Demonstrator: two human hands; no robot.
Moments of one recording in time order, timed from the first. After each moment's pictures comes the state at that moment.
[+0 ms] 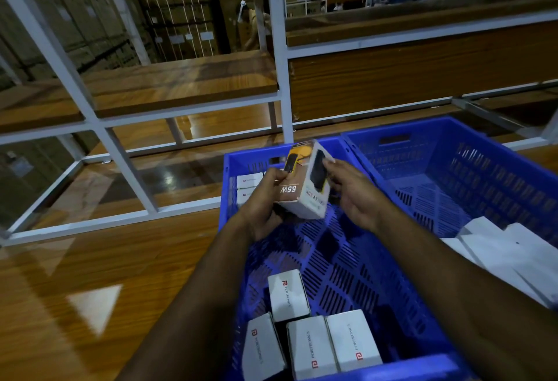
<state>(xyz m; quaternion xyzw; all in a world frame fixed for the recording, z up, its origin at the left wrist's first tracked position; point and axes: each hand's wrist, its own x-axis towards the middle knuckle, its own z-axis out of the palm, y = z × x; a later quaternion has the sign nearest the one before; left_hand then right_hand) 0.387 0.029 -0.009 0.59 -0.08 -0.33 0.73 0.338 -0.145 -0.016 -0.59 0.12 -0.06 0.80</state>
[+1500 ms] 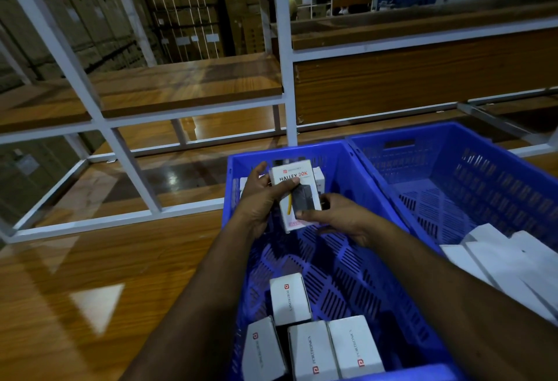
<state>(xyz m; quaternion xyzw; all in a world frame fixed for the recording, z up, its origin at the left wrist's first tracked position) 0.401 0.032 -0.015 0.63 -0.06 -0.15 0.76 0.335 -0.130 -0.036 -0.79 0.11 0.09 0.60</state>
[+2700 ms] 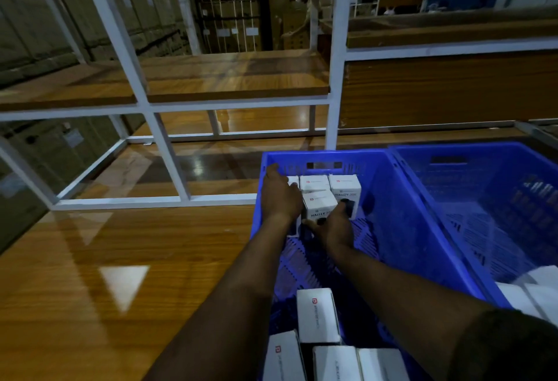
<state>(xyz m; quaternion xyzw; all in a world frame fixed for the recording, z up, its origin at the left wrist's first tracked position) 0.438 0.042 -0.035 0.86 0.02 0.07 0.51 0.410 -0.064 -0.114 -0.86 0.25 -0.09 0.43</state>
